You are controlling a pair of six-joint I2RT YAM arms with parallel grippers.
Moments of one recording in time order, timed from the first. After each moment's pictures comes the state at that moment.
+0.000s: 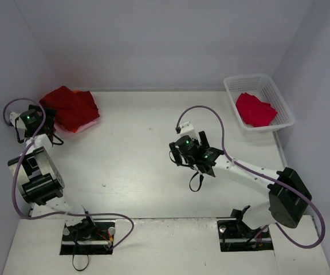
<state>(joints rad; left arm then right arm) 0.52 1.69 1.06 0.18 0.02 -0.98 0.84 1.40 0.88 -0.33 0.56 0.25</state>
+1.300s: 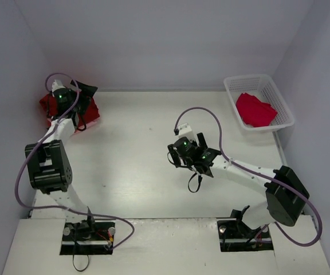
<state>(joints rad) 0.18 1.73 1.26 0.18 0.22 -0.96 0.85 1.43 0.88 -0.32 0.56 0.26</state>
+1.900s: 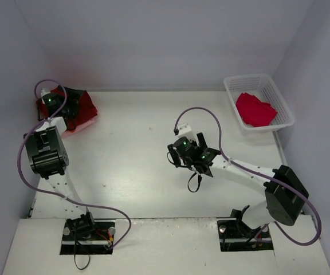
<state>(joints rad) 0.33 2.04 1.40 0.28 0.30 -1.03 0.85 1.43 0.88 -0.32 0.56 0.26</state>
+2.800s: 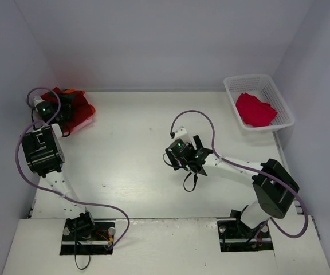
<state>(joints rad) 0.42 2.12 1.34 0.52 0.36 -1.14 0.86 1.54 0.89 -0.32 0.55 0.26</state>
